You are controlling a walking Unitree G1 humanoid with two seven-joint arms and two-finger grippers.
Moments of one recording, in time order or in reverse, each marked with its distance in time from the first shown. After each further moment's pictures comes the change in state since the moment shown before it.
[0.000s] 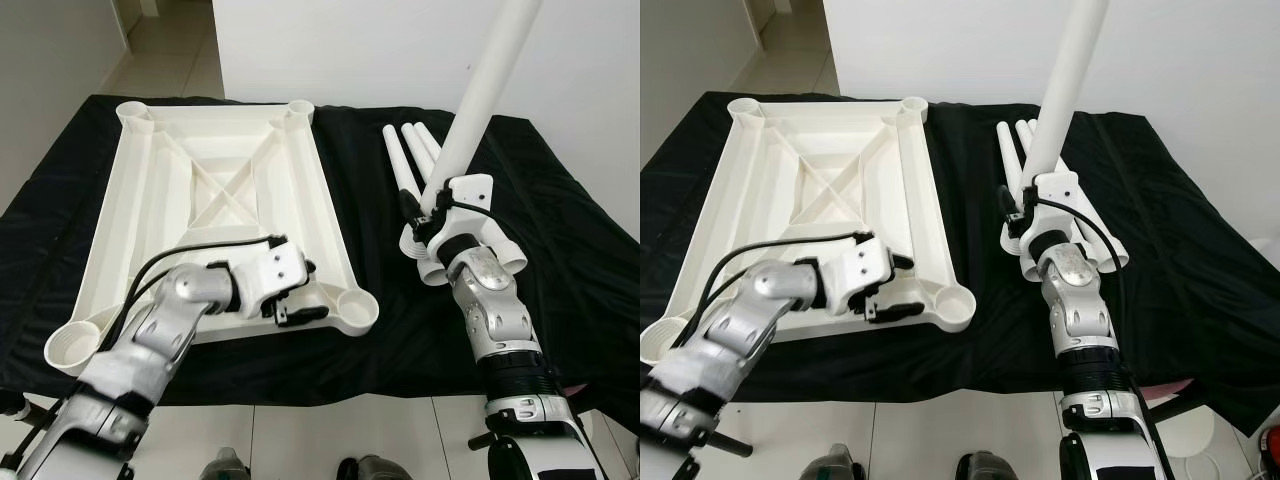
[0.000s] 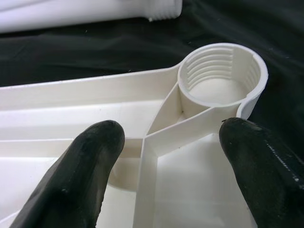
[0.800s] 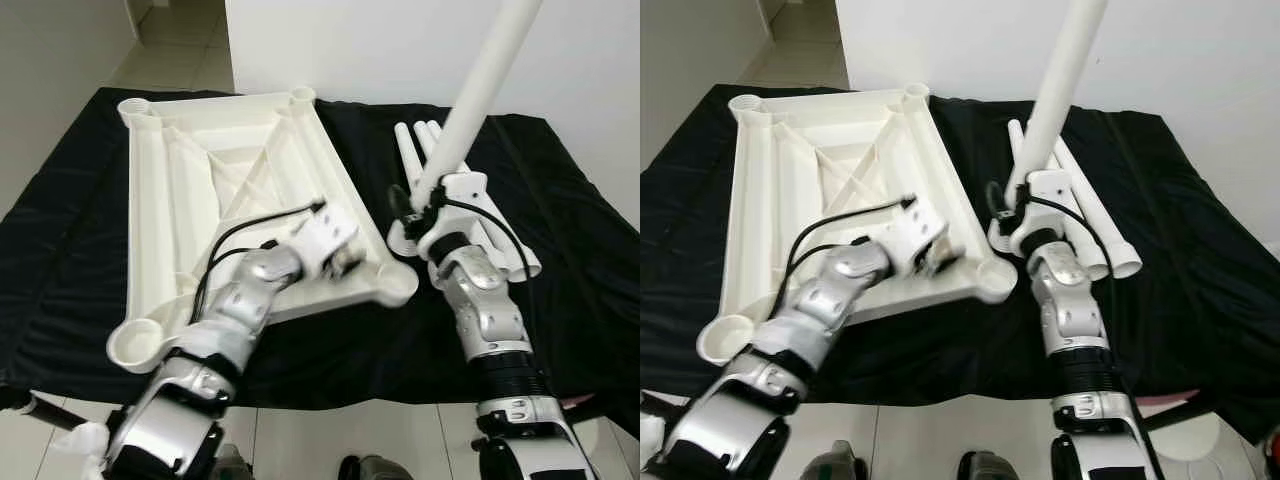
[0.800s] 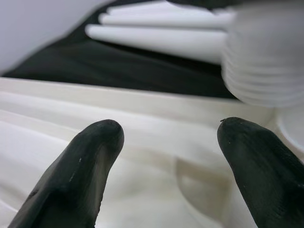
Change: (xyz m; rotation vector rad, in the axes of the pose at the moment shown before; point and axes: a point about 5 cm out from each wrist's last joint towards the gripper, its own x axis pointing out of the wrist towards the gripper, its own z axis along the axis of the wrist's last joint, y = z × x) left arm 0.063 0.030 0.043 -0.140 -0.101 0.503; right arm 0.002 0.019 0.008 0.057 -0.060 0.073
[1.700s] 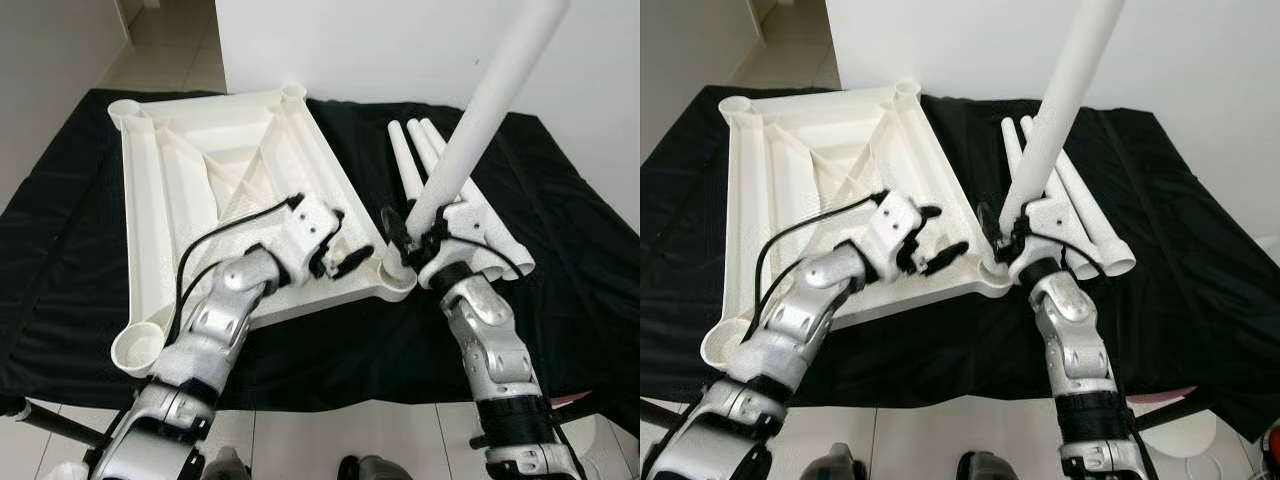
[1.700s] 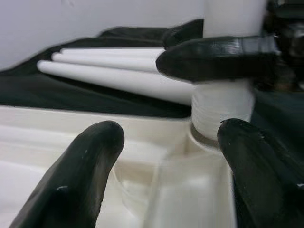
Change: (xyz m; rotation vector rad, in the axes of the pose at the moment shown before) left arm -0.054 -0.001 -0.016 -0.127 -0.183 -0.244; right arm -0.044 0.003 -0.016 -0.034 0.010 0.078
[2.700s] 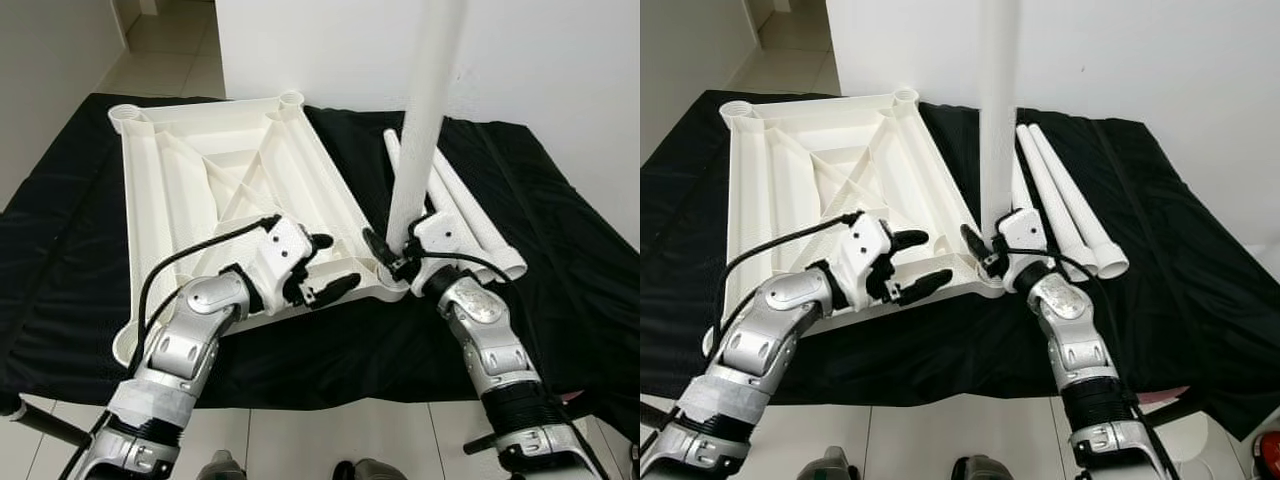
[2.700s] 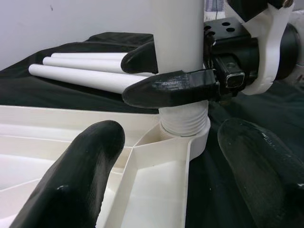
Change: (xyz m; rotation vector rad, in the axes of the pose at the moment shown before) left arm -0.020 -0.013 0.012 -0.020 0.000 -0.052; right arm 0.014 0.006 -0.013 -0.210 0.064 0.232
